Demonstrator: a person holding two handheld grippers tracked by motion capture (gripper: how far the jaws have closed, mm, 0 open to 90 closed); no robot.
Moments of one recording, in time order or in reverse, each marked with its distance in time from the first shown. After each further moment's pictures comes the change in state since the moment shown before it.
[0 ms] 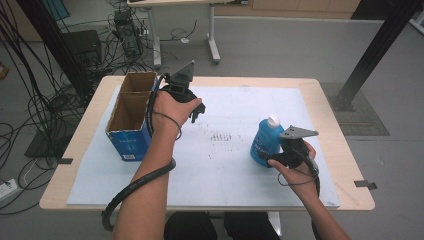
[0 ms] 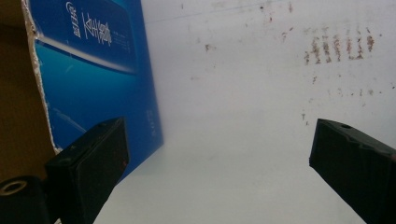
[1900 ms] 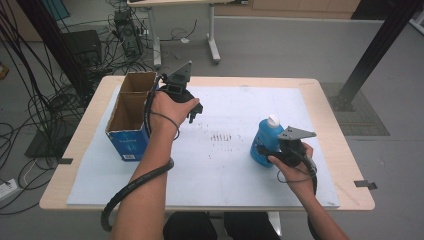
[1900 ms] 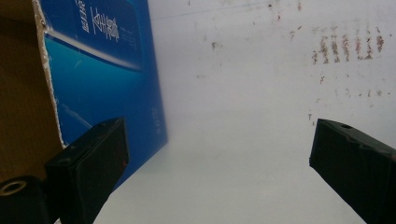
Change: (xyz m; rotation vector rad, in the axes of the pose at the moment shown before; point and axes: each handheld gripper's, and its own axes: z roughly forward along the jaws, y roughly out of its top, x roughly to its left) left arm 0.006 -0.001 0.002 0.004 0.005 -0.017; right arm -0.001 -0.004 0.008 -0.032 0.016 -0.029
